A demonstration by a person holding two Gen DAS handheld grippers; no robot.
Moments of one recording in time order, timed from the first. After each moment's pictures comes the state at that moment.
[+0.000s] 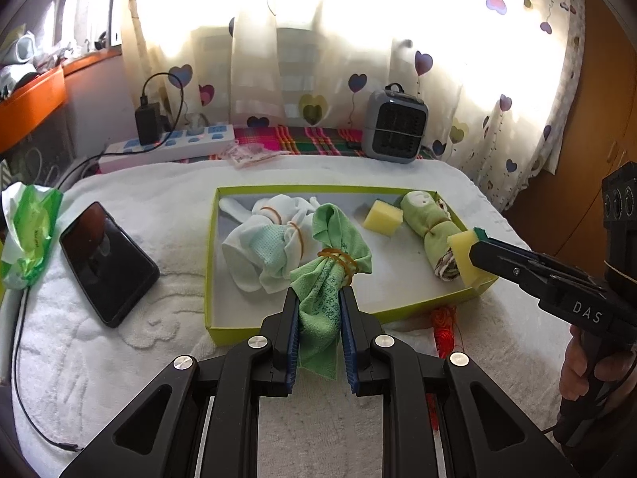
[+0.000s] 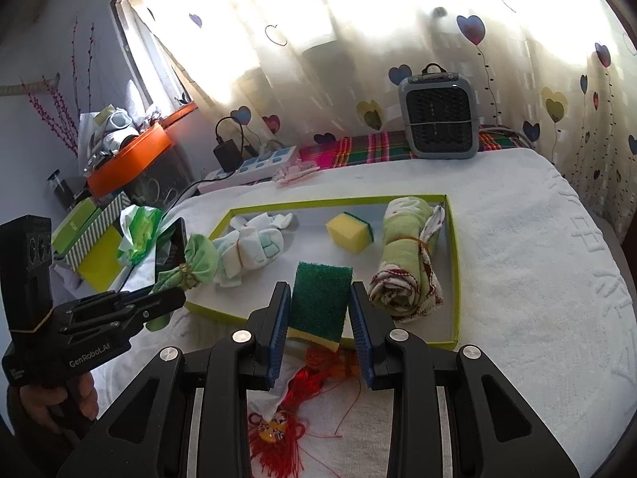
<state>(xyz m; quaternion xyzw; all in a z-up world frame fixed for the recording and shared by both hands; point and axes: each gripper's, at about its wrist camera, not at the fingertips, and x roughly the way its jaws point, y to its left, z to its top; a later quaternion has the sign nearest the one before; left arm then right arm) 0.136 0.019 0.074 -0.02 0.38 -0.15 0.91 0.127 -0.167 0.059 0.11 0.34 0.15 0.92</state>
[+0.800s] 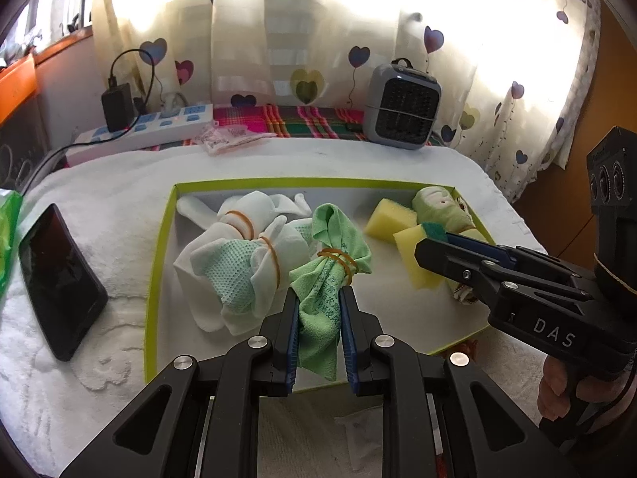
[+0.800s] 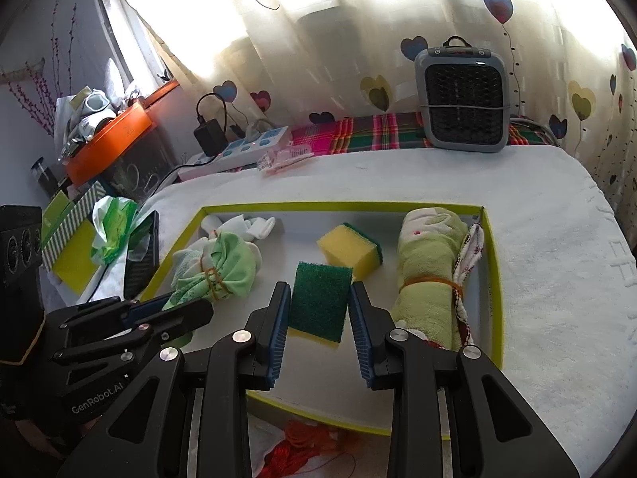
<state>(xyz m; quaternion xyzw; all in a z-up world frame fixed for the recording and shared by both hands) 0.189 -0.008 0.043 -0.02 0.41 -0.15 0.90 0.190 -0.153 0.035 0.09 0.37 0.16 0.91</state>
